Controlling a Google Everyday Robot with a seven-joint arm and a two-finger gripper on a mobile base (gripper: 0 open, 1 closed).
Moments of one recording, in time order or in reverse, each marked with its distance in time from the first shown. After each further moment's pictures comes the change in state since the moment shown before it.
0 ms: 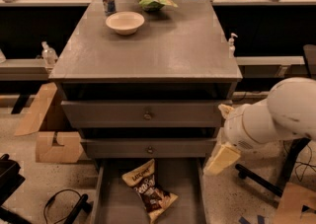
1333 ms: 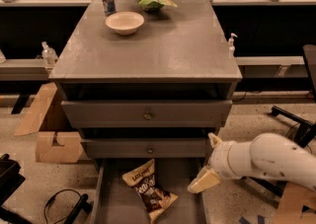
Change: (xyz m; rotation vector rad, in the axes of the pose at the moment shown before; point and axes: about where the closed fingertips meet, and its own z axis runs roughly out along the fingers) arm 0.042 0.031 0.124 0.000 -0.164 0.133
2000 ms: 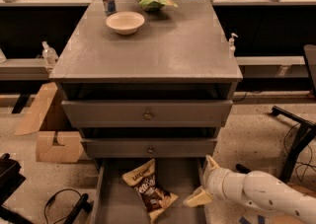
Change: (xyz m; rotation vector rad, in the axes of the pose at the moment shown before) arm 0.084 0.020 0.105 0.036 -0.133 0.093
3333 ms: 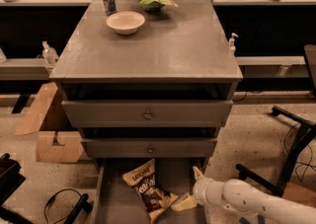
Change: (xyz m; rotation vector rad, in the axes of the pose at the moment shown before) arm 0.063 0.017 0.113 -0.059 -0.033 0.089
